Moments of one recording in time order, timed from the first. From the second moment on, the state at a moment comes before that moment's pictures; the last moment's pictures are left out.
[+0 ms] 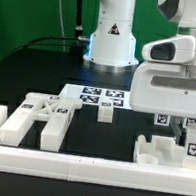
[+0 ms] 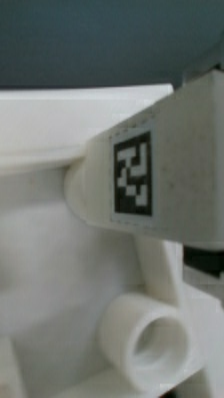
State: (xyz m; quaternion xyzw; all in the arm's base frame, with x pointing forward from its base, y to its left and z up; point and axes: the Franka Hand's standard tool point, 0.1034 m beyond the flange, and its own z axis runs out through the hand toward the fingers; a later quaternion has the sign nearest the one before) arm 0.655 0.114 0.063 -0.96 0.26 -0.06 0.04
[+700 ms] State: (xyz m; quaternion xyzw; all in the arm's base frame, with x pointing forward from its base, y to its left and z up) arm 0.651 0.113 0.062 -0.82 0.56 -0.03 0.06
